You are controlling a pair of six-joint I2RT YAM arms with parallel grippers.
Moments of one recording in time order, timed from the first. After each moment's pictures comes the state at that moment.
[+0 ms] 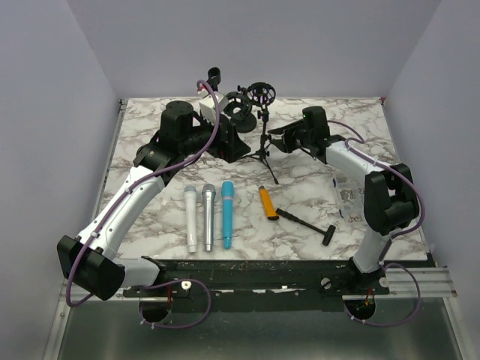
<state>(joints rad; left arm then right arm) -0.47 1.29 1.30 -0.34 0.51 -0.21 0.34 1.81 1.27 -0.09 -0.22 1.54</state>
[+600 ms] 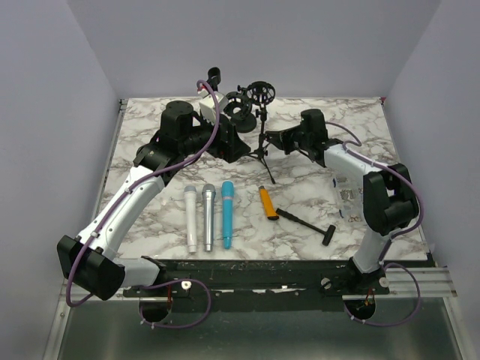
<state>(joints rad) -0.47 1.29 1.30 -0.34 0.51 -0.21 0.35 1.81 1.24 -0.03 -0.22 1.56</state>
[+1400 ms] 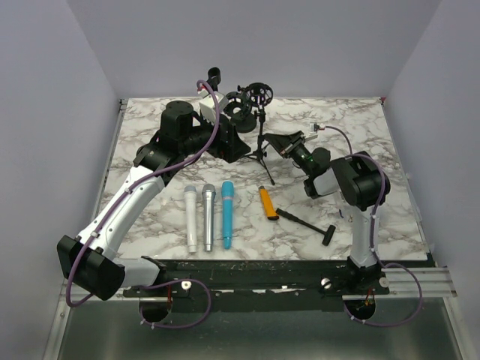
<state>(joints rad) -0.47 1.29 1.30 -0.34 0.51 -0.21 0.34 2.14 0.86 1.51 -0.36 1.22</state>
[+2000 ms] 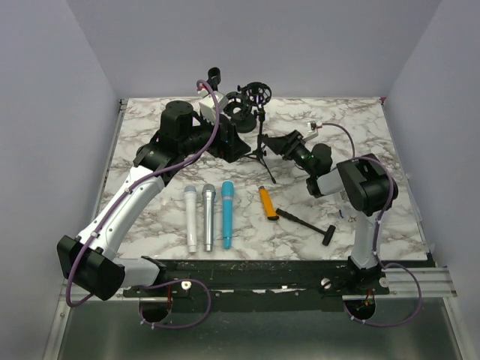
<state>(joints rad) -0.47 1.29 1.30 -0.33 0.51 -0.21 0.32 2.08 0.85 1.39 -0.39 0.99</state>
